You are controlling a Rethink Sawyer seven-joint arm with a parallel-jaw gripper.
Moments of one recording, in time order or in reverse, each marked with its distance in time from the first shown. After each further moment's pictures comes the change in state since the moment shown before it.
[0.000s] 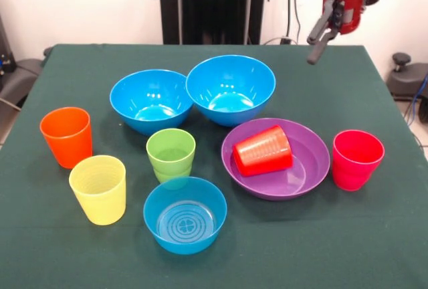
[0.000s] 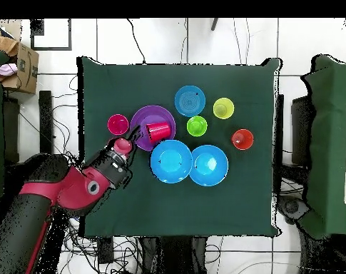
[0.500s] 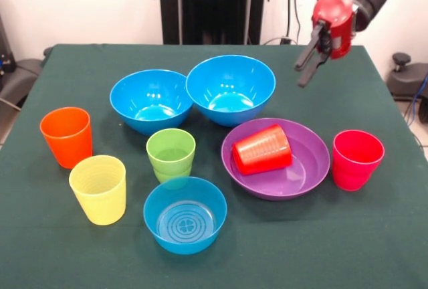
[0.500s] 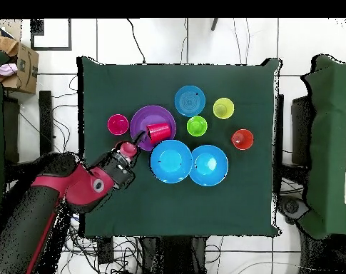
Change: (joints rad) arm -0.005 0.107 -0.003 -0.027 0.048 0.000 0.083
